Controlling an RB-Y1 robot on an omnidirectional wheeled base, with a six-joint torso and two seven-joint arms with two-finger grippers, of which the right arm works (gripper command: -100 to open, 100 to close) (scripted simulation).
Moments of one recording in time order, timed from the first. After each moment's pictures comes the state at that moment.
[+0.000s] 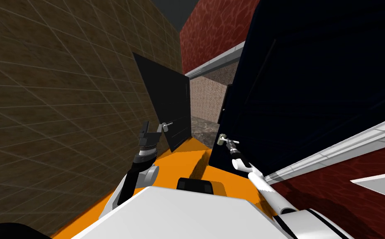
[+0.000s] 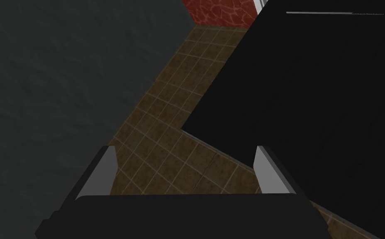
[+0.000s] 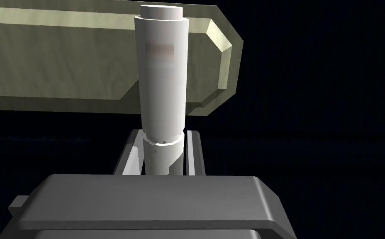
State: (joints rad) arm -0.19 -0.54 0.21 -0.88 -0.62 -0.50 -0.04
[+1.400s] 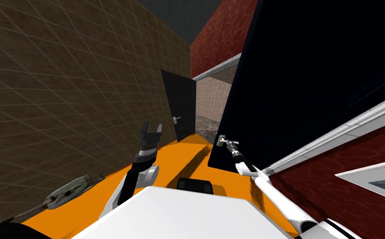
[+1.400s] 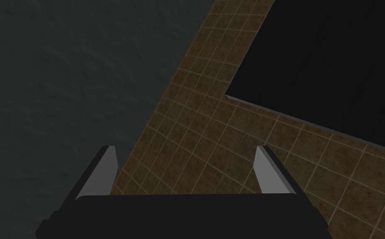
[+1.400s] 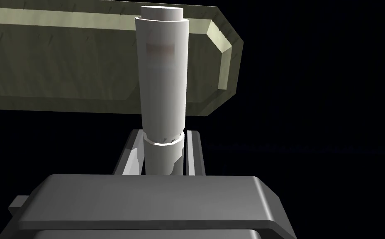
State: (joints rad) arm -0.13 -0.64 0.33 -0.96 -0.66 -0.55 -0.11
